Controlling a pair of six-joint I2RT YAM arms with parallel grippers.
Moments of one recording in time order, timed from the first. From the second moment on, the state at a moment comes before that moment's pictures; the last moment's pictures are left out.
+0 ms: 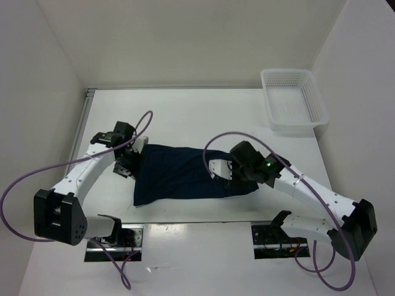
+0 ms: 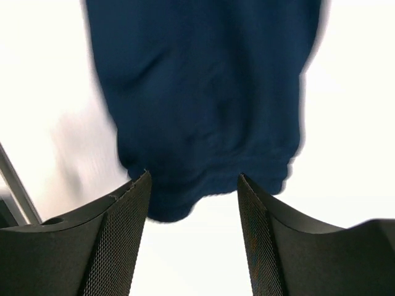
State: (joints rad) left arm -0.20 1.31 0.97 -1.06 0.06 0.07; right arm 0.75 1.08 0.83 -0.85 0.00 -0.85
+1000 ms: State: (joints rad) left arm -0.12 1.97 1.36 -0.74 0.13 0.07; right arm 0.24 1.66 0.99 -0.56 -0.19 -0.34
